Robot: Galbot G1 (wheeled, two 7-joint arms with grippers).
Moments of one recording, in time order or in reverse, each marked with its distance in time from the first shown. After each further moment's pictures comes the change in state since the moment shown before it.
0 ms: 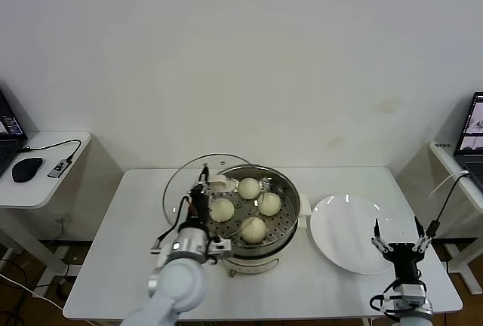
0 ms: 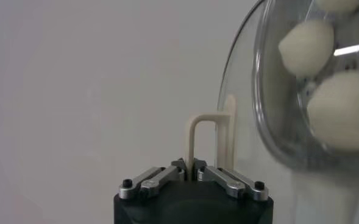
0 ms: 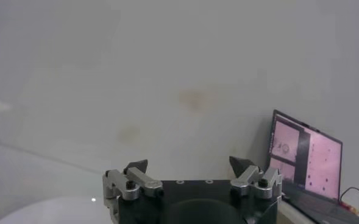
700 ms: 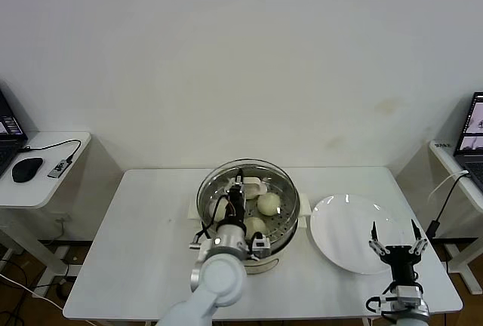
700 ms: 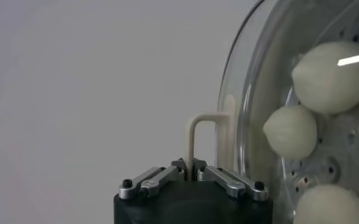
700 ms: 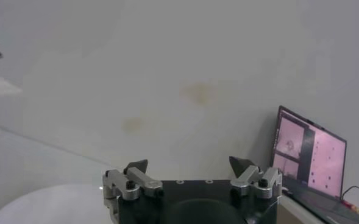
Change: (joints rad) left arm -0.086 -0.142 0.136 0.103 0.122 0.038 0.107; right arm -0.002 0.010 -0.007 -0.013 -0.028 0.001 0.004
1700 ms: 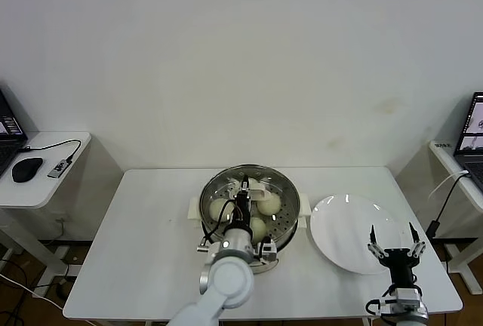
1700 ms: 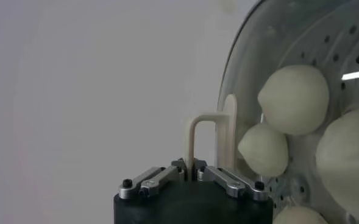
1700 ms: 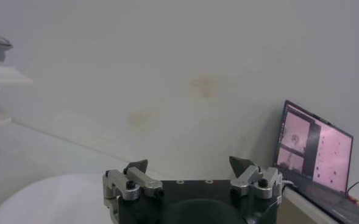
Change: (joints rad) left arm 0.007 -0.033 0.014 0.055 0.062 -0.012 0.012; right arm -0.006 -0.005 -0.003 -0.016 0.006 0.006 -0.006
